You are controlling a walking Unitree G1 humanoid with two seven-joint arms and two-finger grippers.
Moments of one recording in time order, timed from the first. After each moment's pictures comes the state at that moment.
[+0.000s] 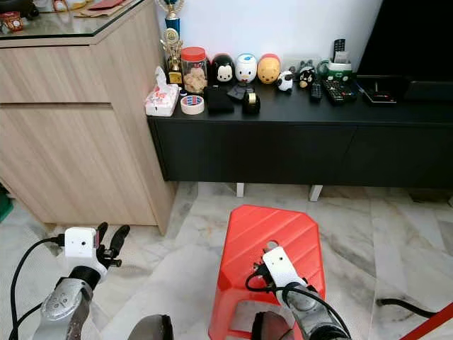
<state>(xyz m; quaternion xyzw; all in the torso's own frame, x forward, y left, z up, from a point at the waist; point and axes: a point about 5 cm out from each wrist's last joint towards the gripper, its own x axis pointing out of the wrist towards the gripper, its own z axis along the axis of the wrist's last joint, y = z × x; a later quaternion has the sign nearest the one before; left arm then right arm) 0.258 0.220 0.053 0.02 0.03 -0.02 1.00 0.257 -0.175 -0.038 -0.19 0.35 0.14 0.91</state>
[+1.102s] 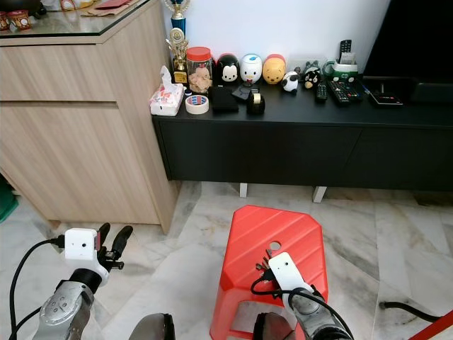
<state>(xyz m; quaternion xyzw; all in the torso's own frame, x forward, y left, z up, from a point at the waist) 0.244 0.207 0.064 0.01 0.03 -0.03 1.00 0.251 -0.187 -0.044 -0.20 0.38 0.10 0.89</state>
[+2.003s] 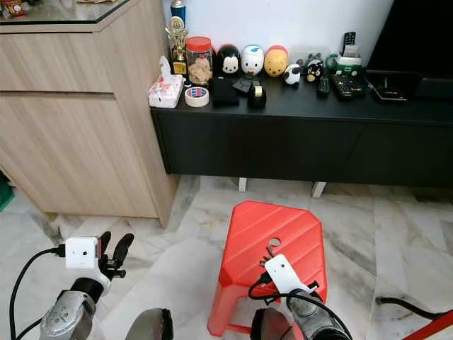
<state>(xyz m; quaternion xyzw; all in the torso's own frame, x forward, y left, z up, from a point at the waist) 0.234 0.203 0.061 -0.01 0.04 -0.01 1.00 0.250 -0.182 -0.044 -0.23 0.38 0.13 0.89</state>
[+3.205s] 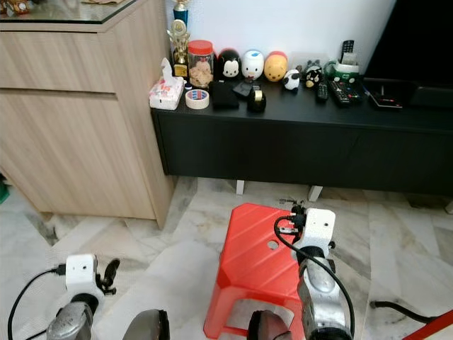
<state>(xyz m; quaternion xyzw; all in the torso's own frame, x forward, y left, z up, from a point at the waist) 0.230 0.234 -0.020 0.01 0.19 0.08 0.98 0.285 -0.186 0.048 0.06 0.07 -0.04 0.99</state>
